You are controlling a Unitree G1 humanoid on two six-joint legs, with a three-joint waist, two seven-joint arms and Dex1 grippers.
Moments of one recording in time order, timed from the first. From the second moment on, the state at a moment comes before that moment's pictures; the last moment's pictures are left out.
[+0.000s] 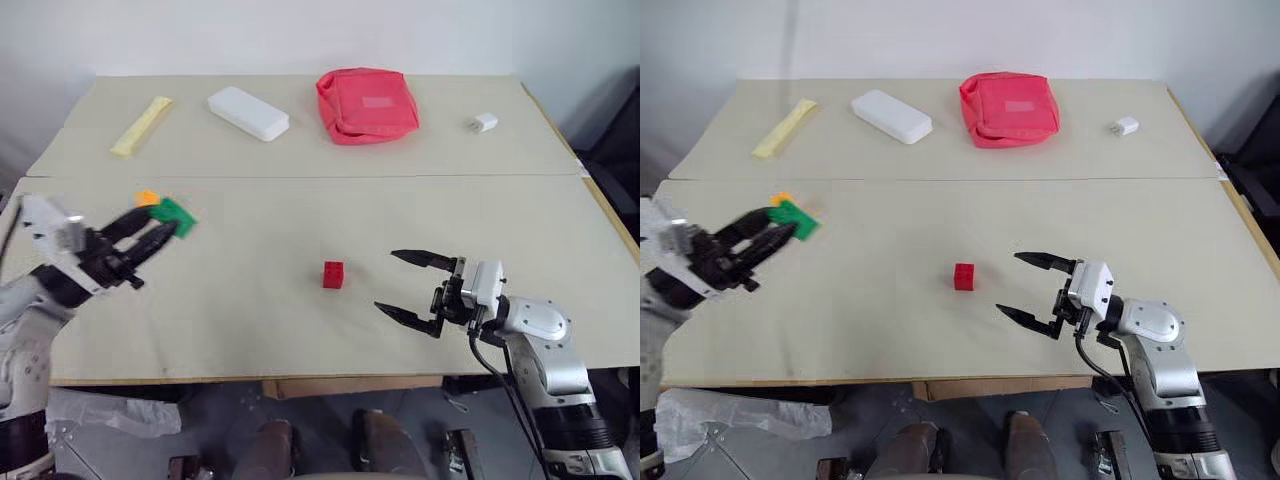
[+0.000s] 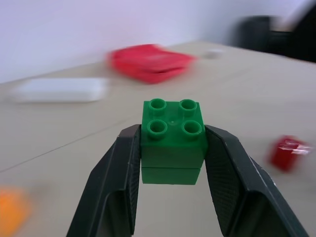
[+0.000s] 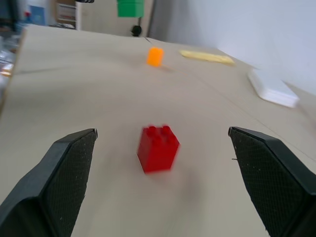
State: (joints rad) left arm -0.21 0.75 0.32 -0.14 -0.63 0.31 -0.92; right arm -0.13 -0.53 -0.06 -0.09 0.41 -0.16 1.10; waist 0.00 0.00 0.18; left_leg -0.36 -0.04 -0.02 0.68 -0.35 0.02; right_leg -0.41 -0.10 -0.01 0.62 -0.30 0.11
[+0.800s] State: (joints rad) left arm -0.78 0.52 -0.08 0.87 -0.23 -0.40 -1.45; right arm 0.19 -0.62 -0.23 -0.35 0.40 -0.15 0.94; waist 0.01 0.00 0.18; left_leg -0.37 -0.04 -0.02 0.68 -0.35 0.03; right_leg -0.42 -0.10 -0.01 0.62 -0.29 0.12
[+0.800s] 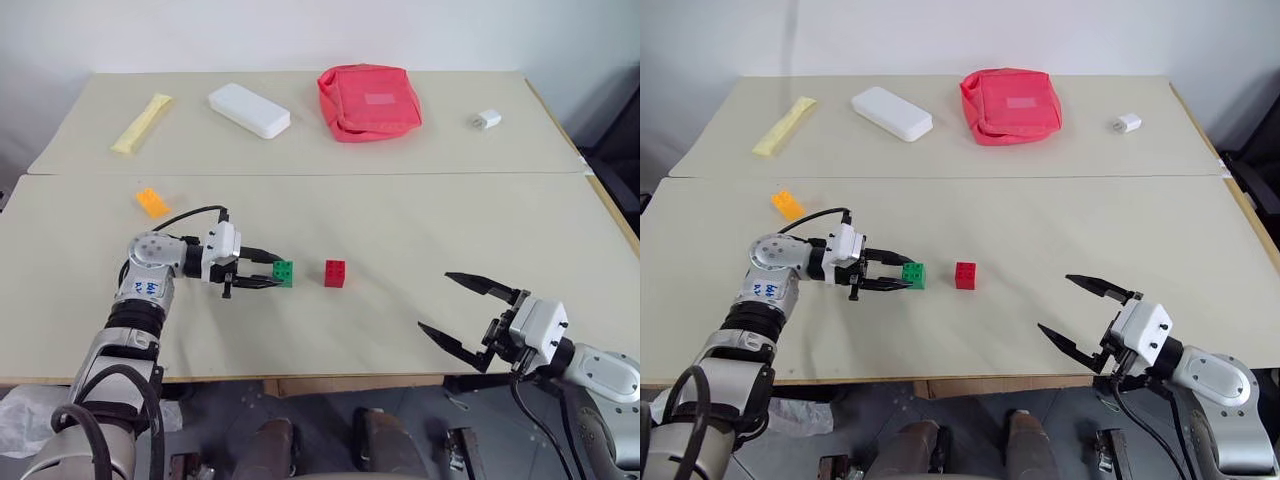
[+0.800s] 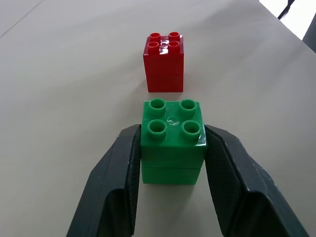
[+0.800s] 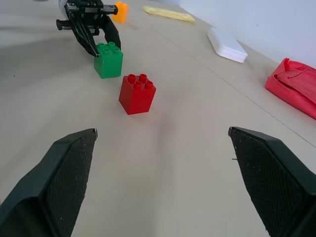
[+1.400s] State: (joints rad) left arm -0.32 0.65 0.23 0.36 -0.37 -0.14 -1.14; right arm -0.09 -0.54 -0.09 -0.20 0.44 -0.13 1.00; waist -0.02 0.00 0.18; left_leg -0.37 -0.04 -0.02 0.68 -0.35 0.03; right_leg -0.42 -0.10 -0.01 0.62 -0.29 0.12
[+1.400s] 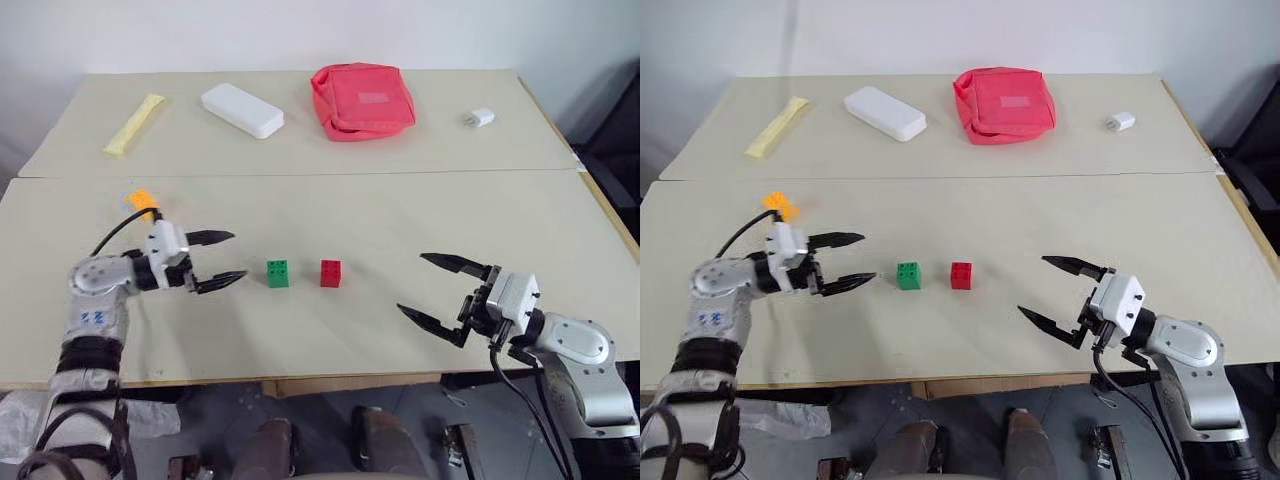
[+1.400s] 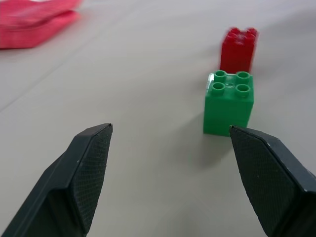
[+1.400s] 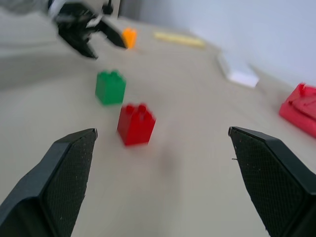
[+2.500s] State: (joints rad) left arm -0.34 0.28 0.42 -0.04 -0.26 0.33 0.14; right arm -0.36 -0.43 0.06 0.04 0.42 -0.18 1.17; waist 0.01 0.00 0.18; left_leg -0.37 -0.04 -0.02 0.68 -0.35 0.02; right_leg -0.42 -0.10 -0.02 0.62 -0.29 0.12
